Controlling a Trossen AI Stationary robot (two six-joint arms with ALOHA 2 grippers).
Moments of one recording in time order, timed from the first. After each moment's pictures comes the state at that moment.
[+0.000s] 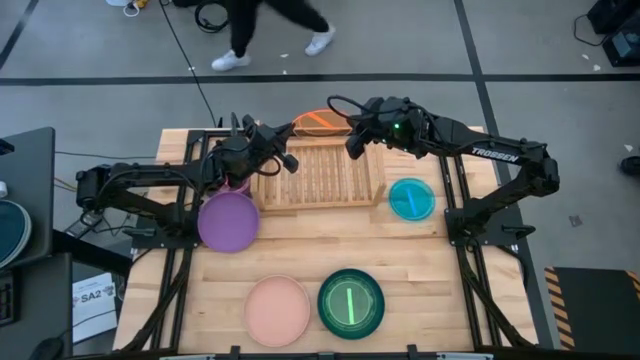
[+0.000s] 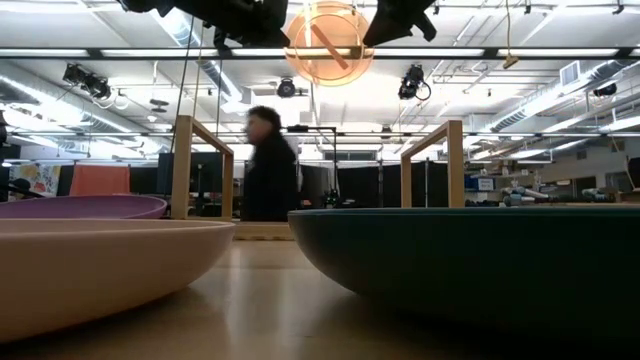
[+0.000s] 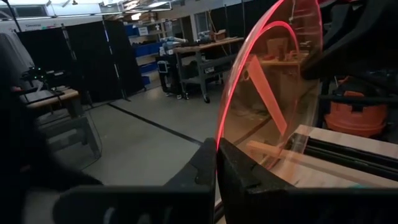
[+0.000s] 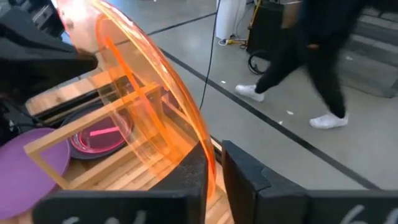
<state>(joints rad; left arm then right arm) 0.20 1.26 0.89 0.40 -0.63 0.13 -0.26 1.38 1.43 -0.49 0.44 0.18</state>
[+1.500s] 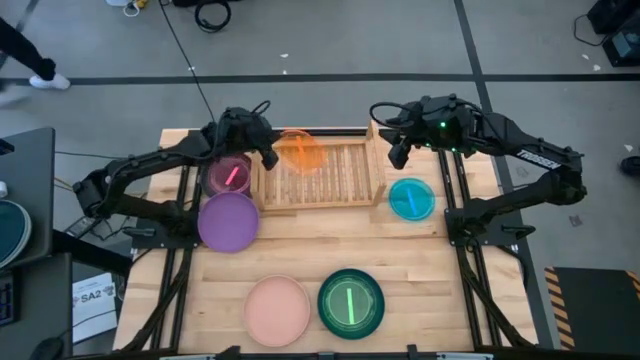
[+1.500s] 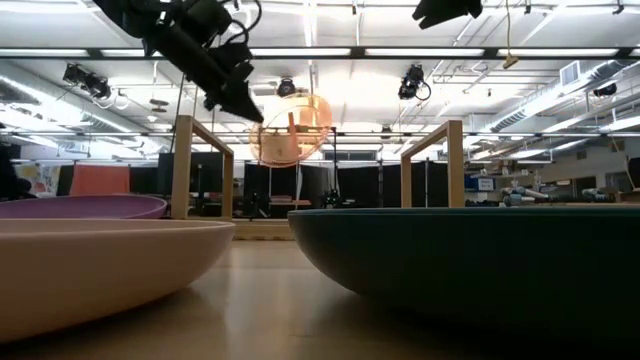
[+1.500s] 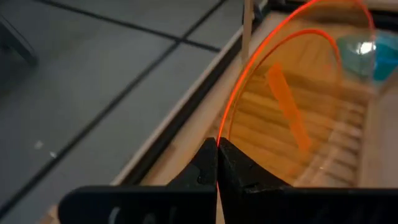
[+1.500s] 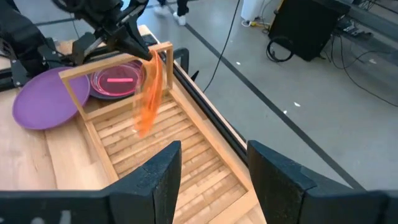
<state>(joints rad) 0.61 1.26 0.89 -0.16 -0.02 0.12 -0.26 1.14 1.43 -0.83 0.31 0.08</state>
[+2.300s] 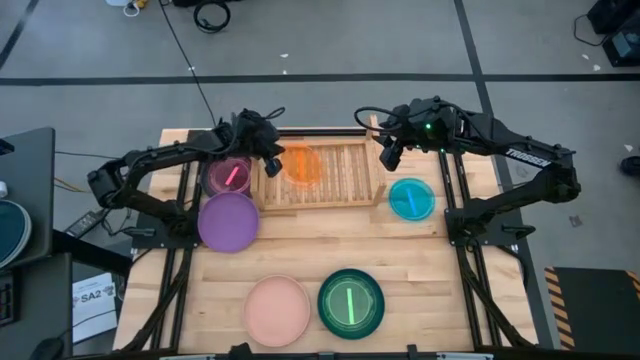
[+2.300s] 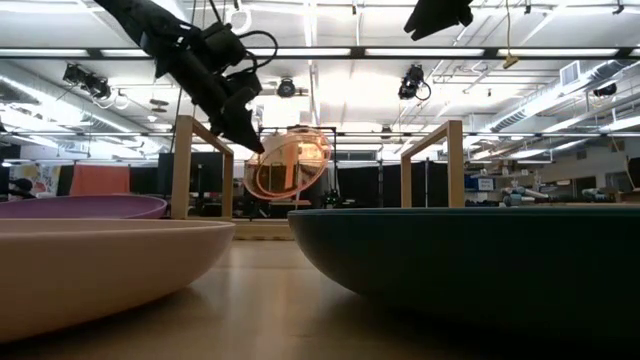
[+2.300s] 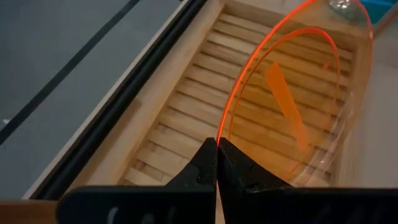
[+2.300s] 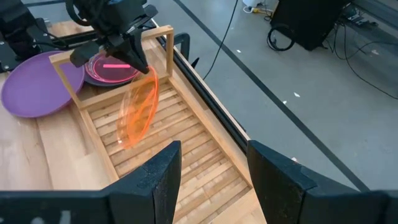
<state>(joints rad) 0.63 1.39 0.91 -0.22 0.09 0.13 -0.26 1.20 1.43 -0.83 0.31 0.08</state>
